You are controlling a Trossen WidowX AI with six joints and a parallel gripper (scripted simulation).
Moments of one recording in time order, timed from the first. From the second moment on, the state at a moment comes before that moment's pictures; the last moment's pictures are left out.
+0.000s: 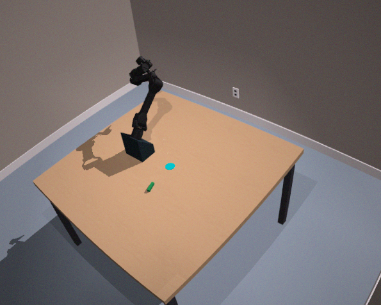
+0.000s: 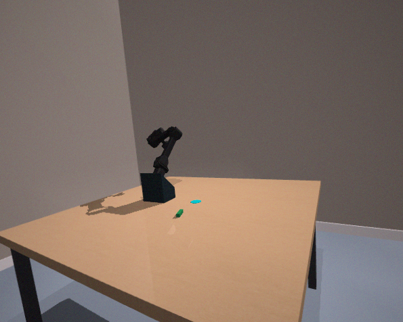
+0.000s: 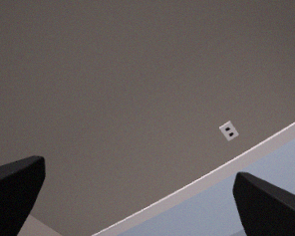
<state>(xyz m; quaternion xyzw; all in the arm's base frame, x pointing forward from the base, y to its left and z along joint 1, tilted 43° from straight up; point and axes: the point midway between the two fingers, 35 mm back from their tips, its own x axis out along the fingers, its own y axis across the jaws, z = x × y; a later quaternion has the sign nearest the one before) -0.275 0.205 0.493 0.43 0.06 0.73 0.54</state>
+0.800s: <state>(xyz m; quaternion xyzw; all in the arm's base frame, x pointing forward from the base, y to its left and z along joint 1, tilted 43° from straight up) -0.204 0.315 0.485 0.37 -0.04 0.66 0.65</state>
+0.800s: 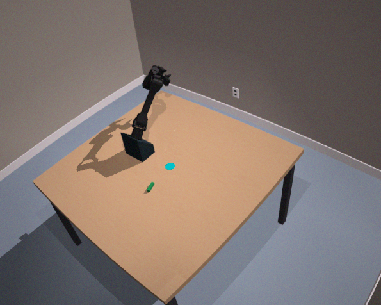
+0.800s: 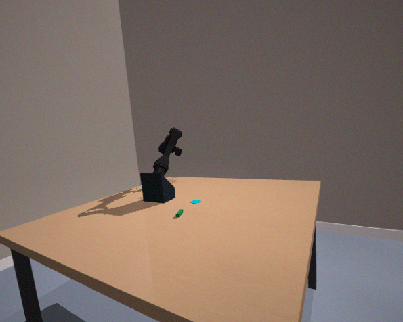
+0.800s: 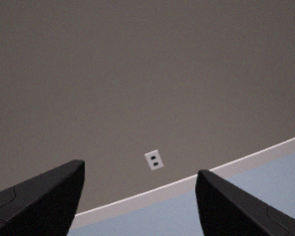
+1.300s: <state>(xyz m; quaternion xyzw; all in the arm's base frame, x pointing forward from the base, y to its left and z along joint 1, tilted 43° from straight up) -0.116 0.402 0.460 0.25 -0.11 0.61 0.75</state>
